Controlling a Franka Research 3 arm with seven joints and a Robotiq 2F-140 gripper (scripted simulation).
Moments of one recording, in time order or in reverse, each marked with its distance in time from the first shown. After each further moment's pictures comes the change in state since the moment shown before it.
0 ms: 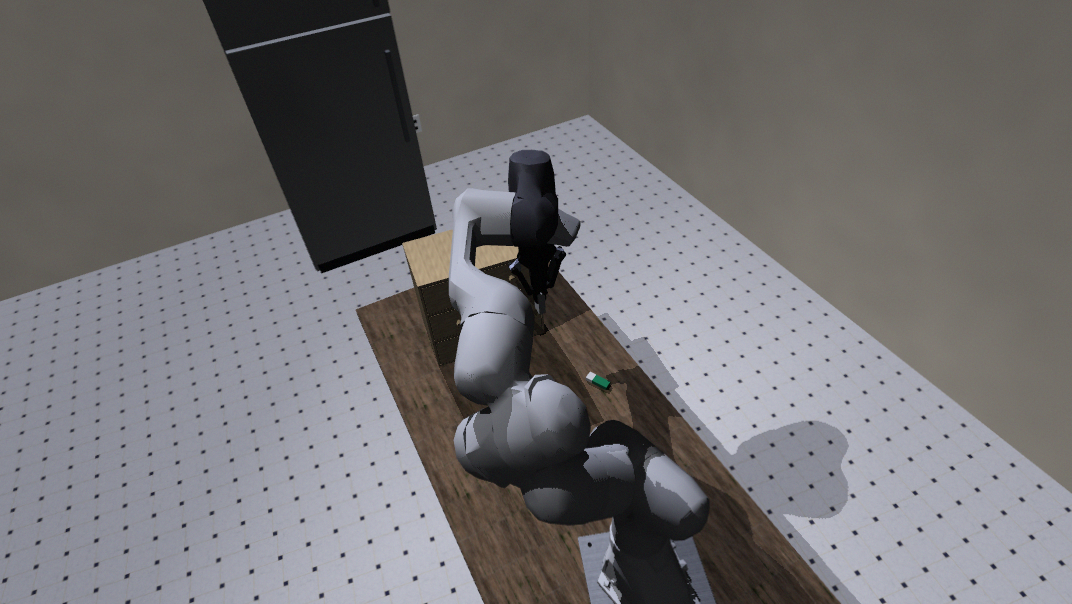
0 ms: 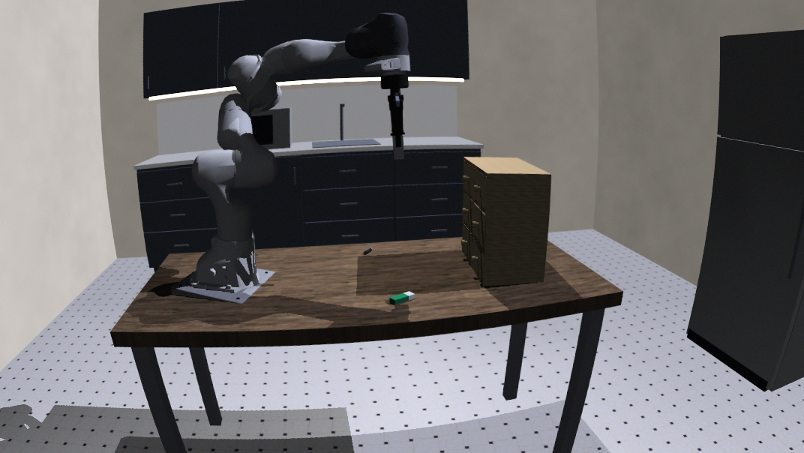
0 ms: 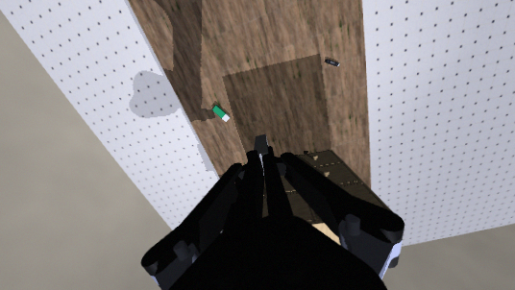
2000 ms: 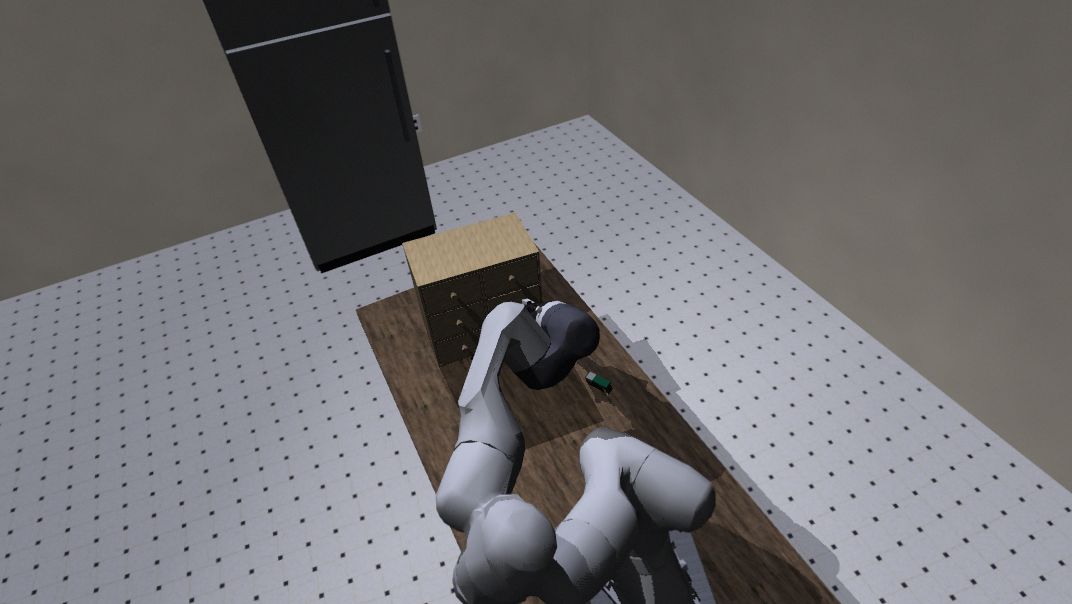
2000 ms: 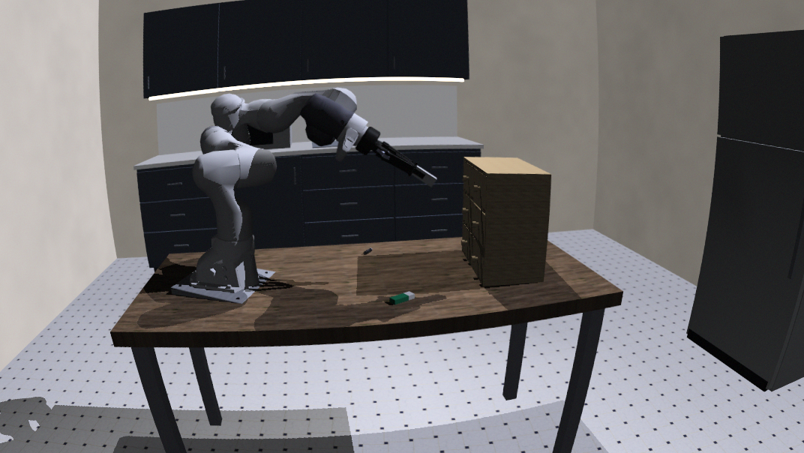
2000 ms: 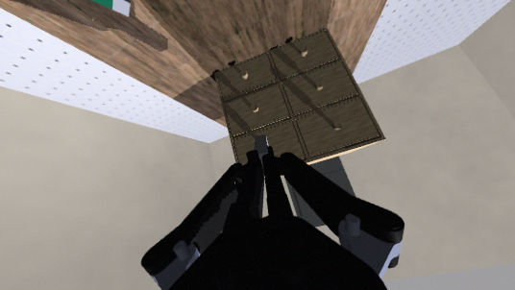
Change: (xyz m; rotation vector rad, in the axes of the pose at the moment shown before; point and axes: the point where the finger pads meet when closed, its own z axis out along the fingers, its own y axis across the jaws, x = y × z) arm -0.066 0.004 0.086 -0.051 -0.933 0.128
